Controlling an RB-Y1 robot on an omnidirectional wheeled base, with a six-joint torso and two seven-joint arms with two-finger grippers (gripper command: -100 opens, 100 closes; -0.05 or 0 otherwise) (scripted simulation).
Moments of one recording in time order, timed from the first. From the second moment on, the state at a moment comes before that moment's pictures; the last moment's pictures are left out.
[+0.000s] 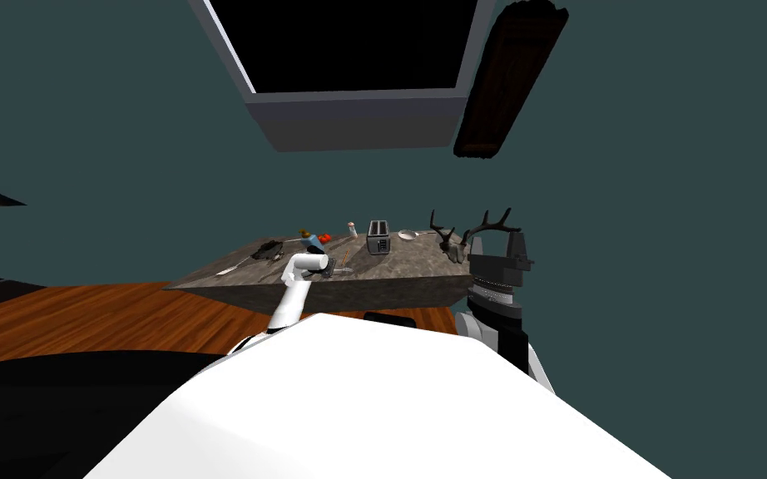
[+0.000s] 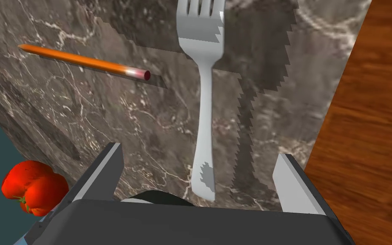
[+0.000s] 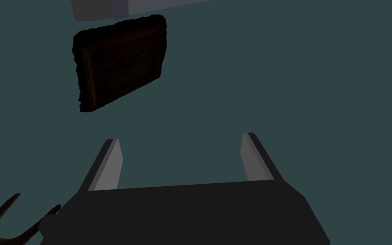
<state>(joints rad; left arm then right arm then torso) -0.06 0.37 0.25 -1.89 0.21 1.55 -0.05 0.53 -0.01 -0.04 -2.32 0.03 -0.57 -0.17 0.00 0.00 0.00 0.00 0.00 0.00</state>
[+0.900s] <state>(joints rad) -0.08 0.38 0.27 -1.84 0.20 1.64 -0.05 0.53 -0.01 -0.04 -2.32 0.03 -0.57 -0.17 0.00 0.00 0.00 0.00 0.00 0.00</state>
